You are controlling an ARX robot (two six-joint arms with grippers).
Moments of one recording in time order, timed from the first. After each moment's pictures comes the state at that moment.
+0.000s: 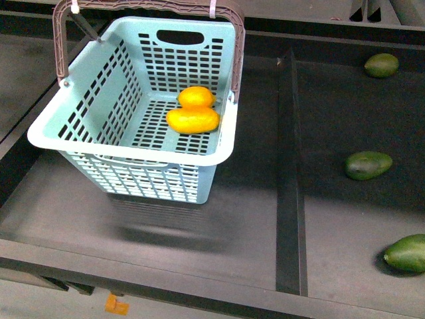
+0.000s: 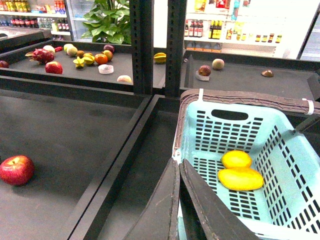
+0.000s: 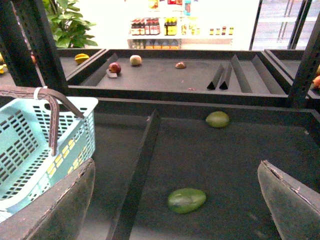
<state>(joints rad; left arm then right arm) 0.00 0.74 0.02 0.71 0.00 -0.01 0.00 0.00 0.02 0.00 0.00 0.00</state>
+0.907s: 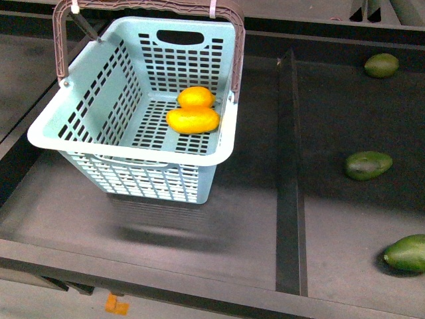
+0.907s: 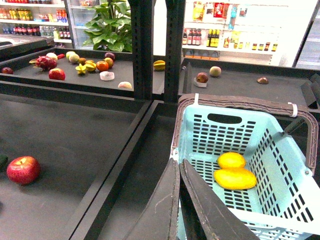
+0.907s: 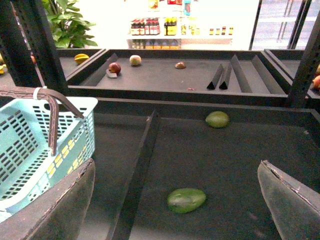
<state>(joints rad) 0.00 0.17 0.02 0.17 0.00 -0.01 0.00 0.00 0.02 0.00 0.00 0.00</state>
